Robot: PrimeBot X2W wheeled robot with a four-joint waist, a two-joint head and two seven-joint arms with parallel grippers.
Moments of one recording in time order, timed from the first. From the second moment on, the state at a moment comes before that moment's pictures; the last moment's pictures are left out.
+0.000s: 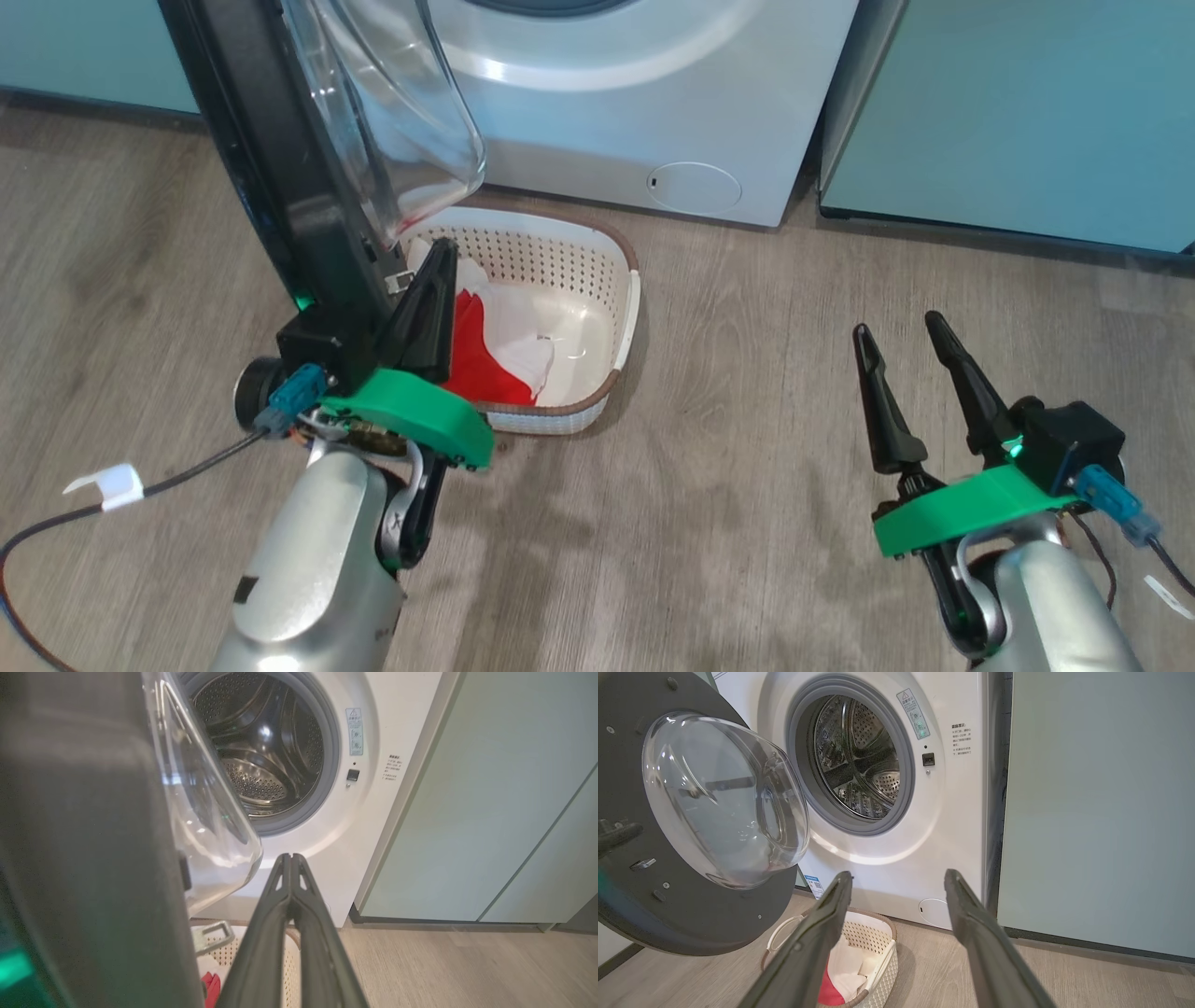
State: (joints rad) left arm -0.39 0.04 -0.30 0.34 -0.34 0.03 -0.26; right arm -0.12 -0.05 0.06 0.18 0.22 0.13 -0.25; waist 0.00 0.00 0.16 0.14
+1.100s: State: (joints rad) left arm -0.39 0.03 -0.09 0.41 -0.28 0.01 -0.26; right arm -0.12 -0.05 0.06 0.19 0.18 0.13 -0.25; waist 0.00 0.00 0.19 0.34
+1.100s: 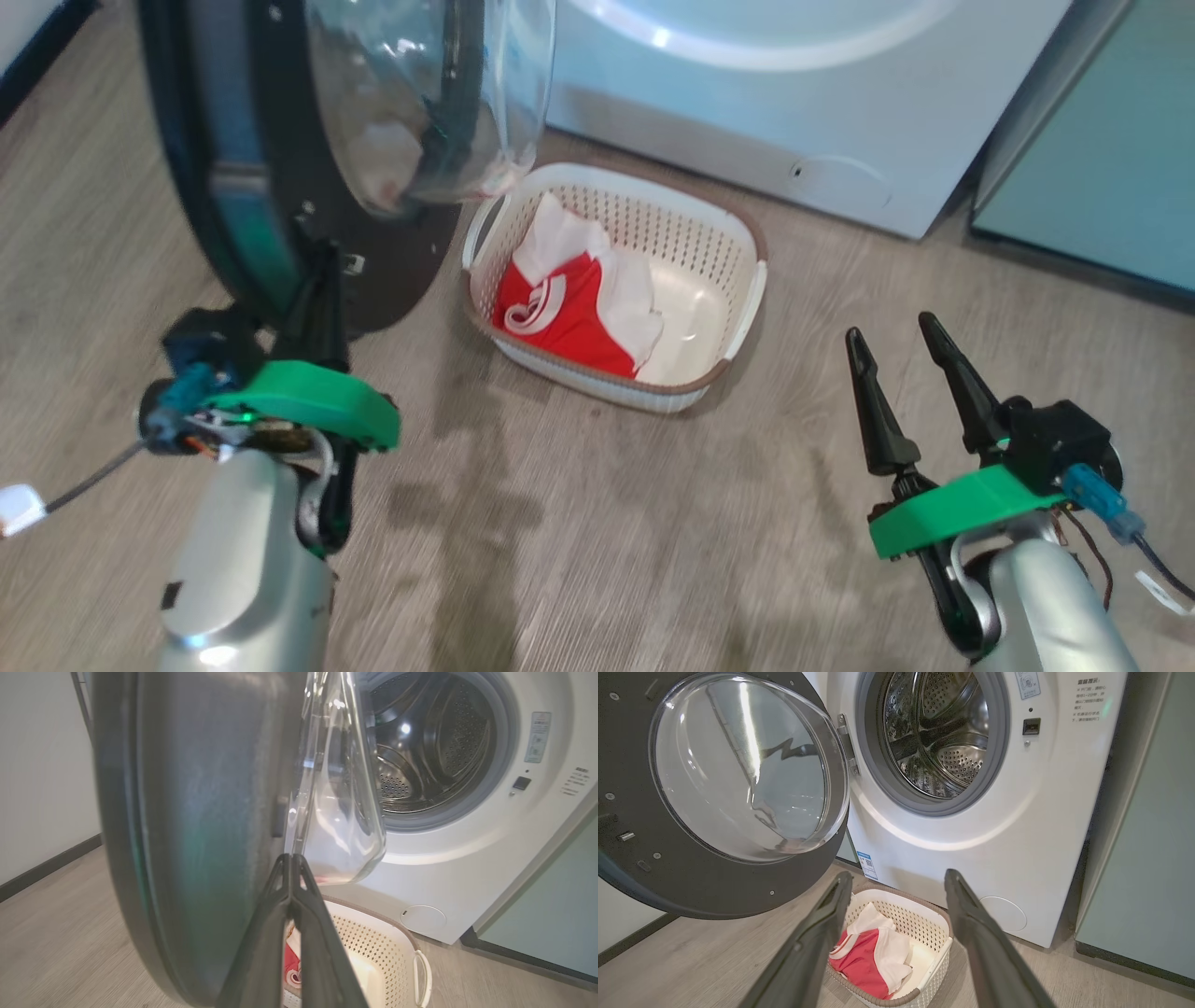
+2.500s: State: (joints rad) left arm -0.77 0.13 0.54 0.58 -0.15 -0.12 -0.26; right arm -0.20 -0.14 0.01 0.11 0.11 0.13 -0.24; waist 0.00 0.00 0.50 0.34
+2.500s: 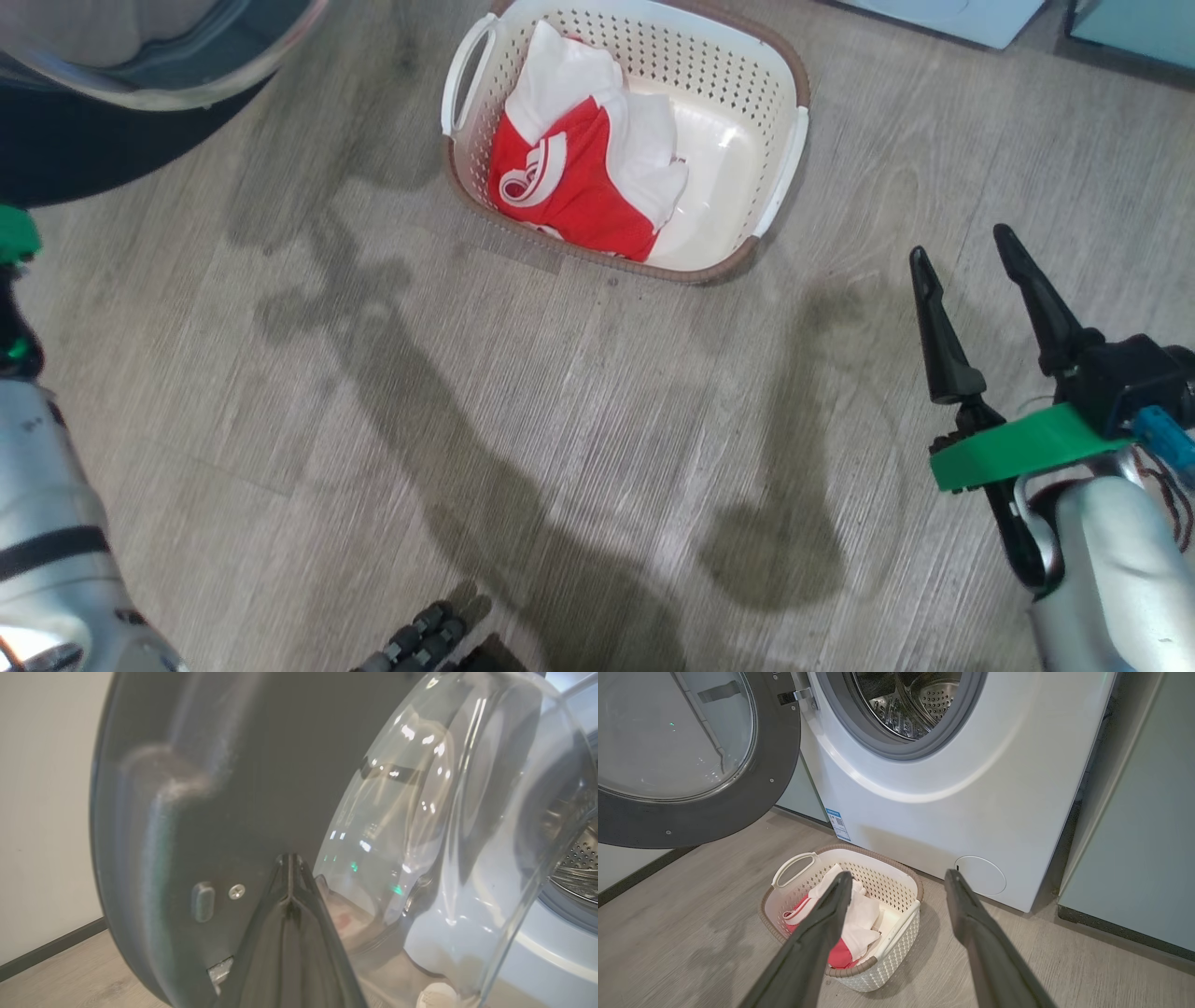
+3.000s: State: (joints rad) left arm -0.85 0.18 0.58 0.66 -0.09 -0.12 -0.26; right arm -0.20 -0.15 0.01 0.07 0.11 0.13 -0.21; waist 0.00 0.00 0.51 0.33
